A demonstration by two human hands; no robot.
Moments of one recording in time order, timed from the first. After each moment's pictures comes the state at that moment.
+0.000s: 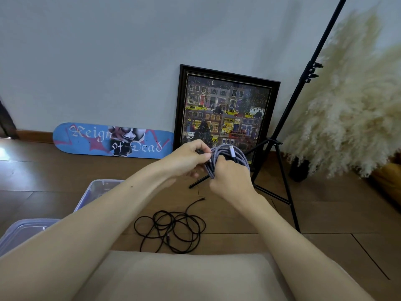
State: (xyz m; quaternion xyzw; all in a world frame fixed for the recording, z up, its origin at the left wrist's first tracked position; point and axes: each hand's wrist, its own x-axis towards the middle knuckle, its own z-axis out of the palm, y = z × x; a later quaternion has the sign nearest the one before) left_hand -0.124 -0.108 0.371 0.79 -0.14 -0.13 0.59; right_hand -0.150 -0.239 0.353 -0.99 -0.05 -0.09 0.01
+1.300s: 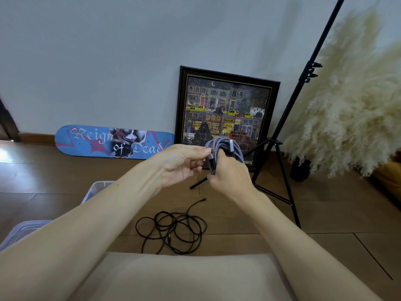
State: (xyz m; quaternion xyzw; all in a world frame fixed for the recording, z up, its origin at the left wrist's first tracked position) left_hand -0.128 -0.097 0.377 0.57 -0.06 -0.25 0.78; right_hand -0.152 -0.239 0.356 -0.99 -0.07 -0.12 0.10
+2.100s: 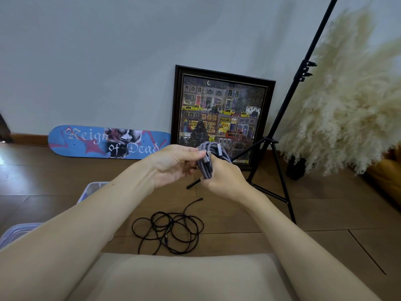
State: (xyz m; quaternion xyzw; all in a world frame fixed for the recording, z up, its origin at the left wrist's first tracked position) left_hand -0.127 -0.093 0.376 0.62 -0.10 -0.26 0.74; right_hand -0.149 -0.245 0.355 -0.98 -0.11 -0.05 0.16
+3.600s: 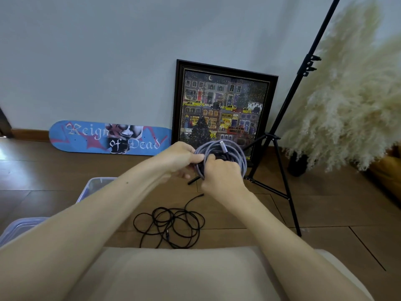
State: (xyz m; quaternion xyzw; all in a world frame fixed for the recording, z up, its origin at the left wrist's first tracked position) left_hand -0.122 -0.102 0.369 0.79 -0.06 -0.18 0.58; right_hand -0.157 -0.225 0.352 -0.99 -0.08 -0.07 -0.04
